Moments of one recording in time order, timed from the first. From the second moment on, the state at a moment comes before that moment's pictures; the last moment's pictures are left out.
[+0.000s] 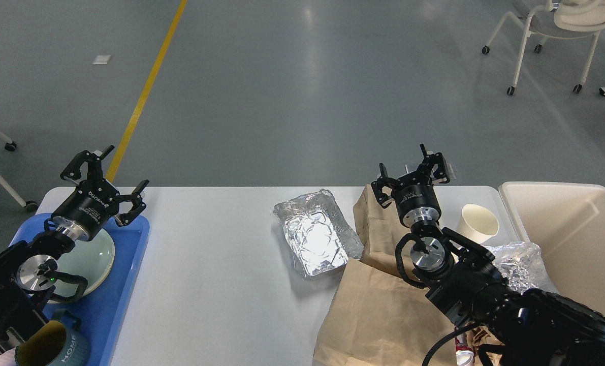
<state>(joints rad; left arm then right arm) -0.64 0.37 -0.75 -0.35 0.03 -0.72 -0.27 0.77 0.11 0.53 0.25 0.41 0.37 0.52</state>
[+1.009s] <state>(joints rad) -0.64 0.37 -0.76 -0.35 0.02 -0.73 -0.27 0.77 0.11 0.53 0.25 0.41 0.37 0.52</state>
